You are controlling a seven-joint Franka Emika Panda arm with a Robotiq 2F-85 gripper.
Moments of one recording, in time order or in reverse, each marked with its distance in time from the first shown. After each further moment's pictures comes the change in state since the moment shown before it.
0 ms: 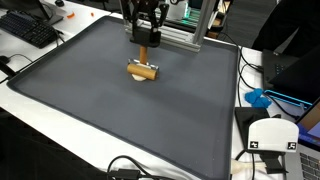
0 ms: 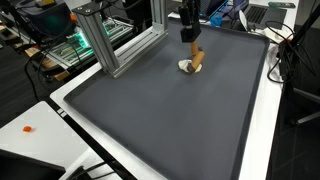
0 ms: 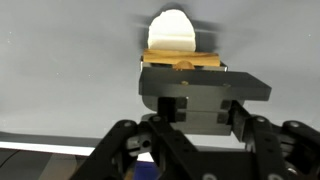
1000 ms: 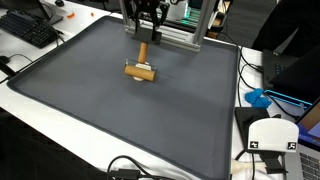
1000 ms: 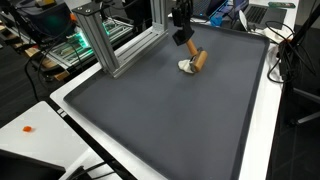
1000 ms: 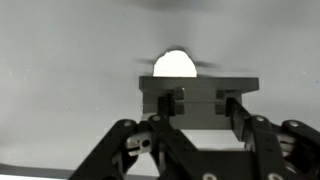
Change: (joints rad) arm 0.000 -0.012 0.000 0.028 0.000 -0.198 0.001
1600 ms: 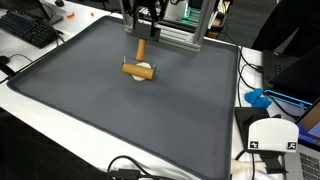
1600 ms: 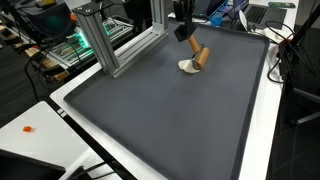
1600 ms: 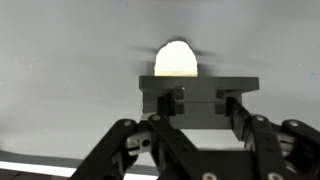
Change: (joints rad) arm 0.000 -0.020 -0.002 0.031 0.001 -0.051 -0.024
